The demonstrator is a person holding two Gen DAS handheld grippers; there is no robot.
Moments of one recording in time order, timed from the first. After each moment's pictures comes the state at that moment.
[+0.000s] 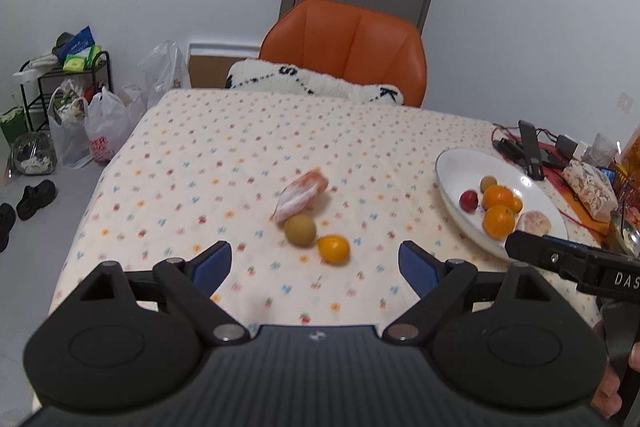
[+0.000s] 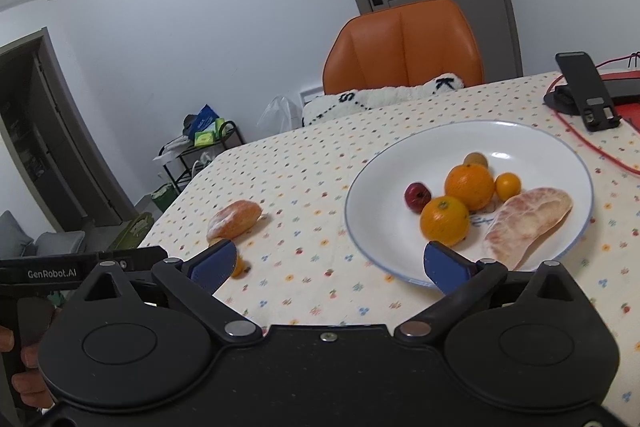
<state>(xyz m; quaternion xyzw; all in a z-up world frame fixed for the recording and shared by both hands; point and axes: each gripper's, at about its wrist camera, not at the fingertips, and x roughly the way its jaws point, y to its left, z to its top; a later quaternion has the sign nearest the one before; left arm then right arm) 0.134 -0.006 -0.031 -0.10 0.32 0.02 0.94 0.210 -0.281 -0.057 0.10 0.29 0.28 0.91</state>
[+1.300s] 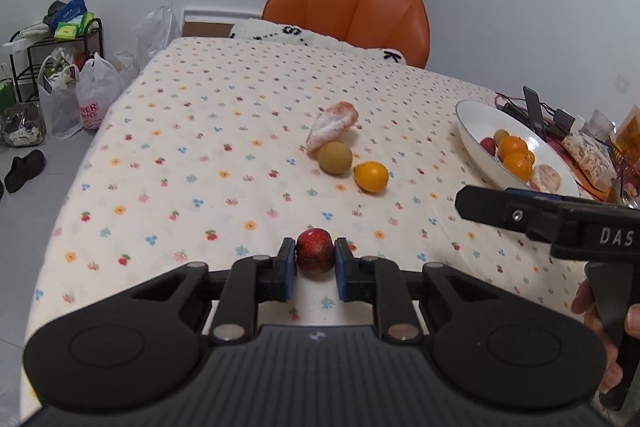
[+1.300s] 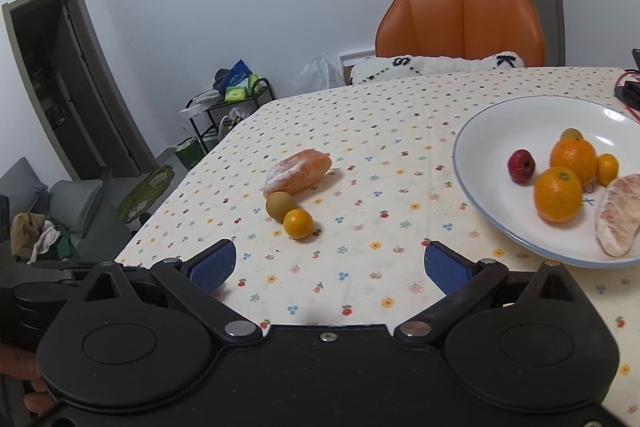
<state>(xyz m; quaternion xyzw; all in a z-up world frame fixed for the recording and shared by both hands) 0.117 0.025 -0.074 -0.12 0.35 0.00 0.93 0.200 -0.209 -0.069 0.04 0.31 0.33 0.89</state>
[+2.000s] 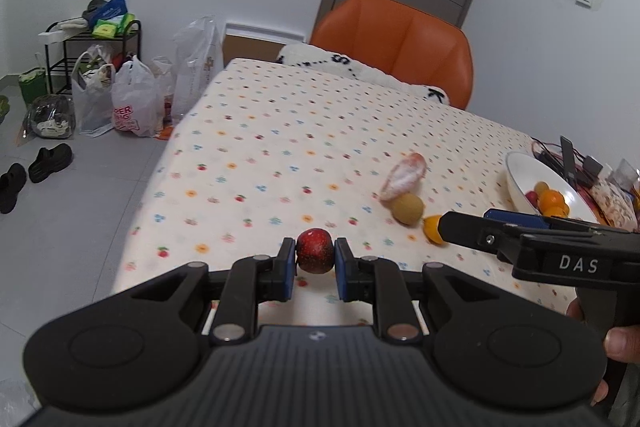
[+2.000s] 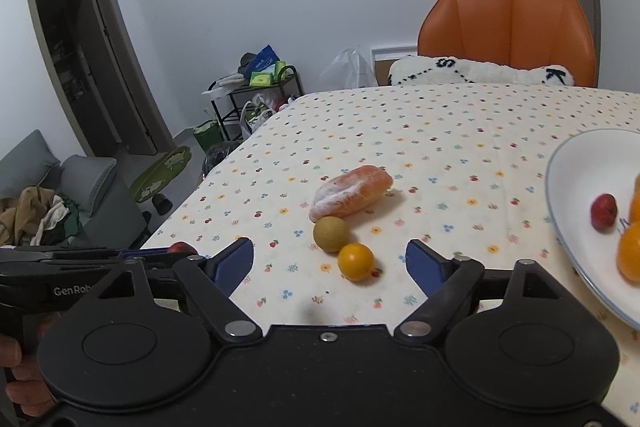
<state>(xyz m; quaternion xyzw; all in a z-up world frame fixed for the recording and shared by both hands) 0.118 0.079 -0.064 -0.15 0.32 0.05 0.93 0.219 -0.149 -0.065 0.01 0.31 0.36 0.88</state>
